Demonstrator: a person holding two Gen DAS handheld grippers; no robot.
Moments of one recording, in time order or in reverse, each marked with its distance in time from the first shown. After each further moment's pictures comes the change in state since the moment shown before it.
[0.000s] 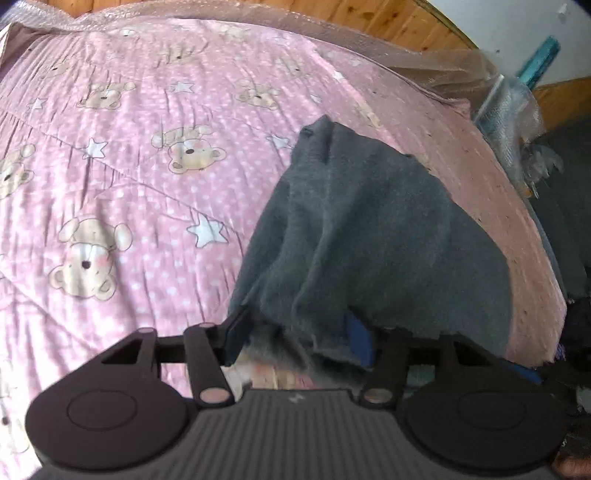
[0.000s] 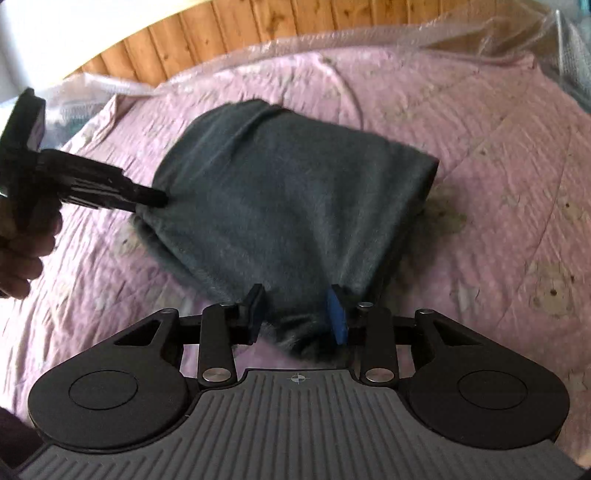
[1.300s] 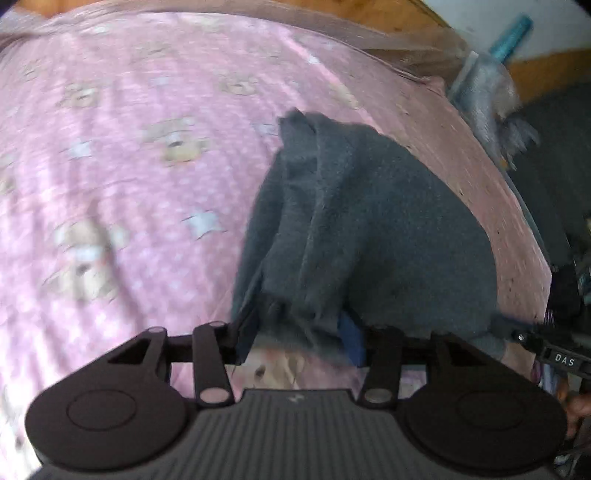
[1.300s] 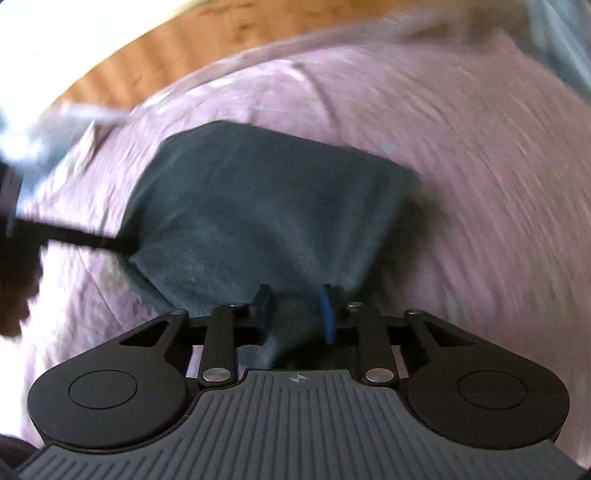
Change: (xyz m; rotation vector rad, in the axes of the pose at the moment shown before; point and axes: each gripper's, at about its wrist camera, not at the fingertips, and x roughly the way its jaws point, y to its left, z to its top) left arm -0.021 0.010 -0.018 0.037 0.024 -0.048; right arm 0.027 -0.036 0.002 0.230 -0.036 -0.048
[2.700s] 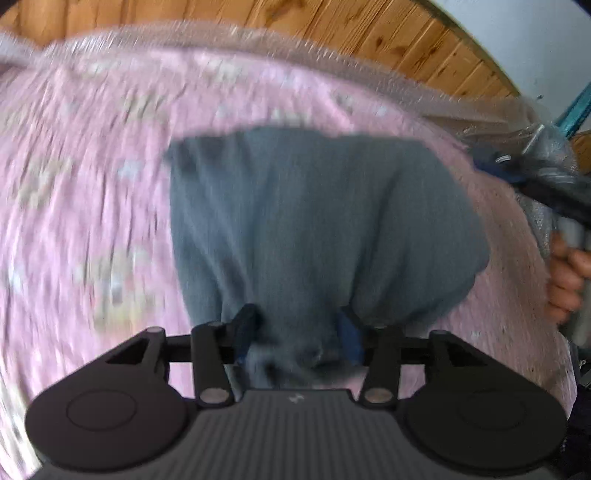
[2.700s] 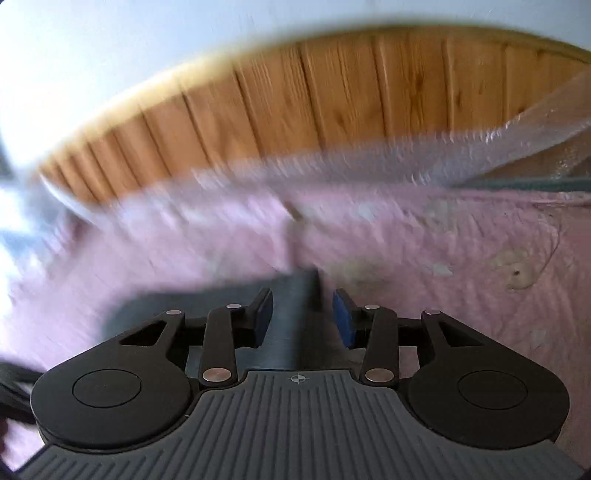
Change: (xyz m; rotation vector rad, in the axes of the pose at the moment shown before) left arm 0.106 -0.054 0.131 -0.165 -0.112 0.151; right arm 0.173 -0.013 0.314 -0.305 -0.161 0.312
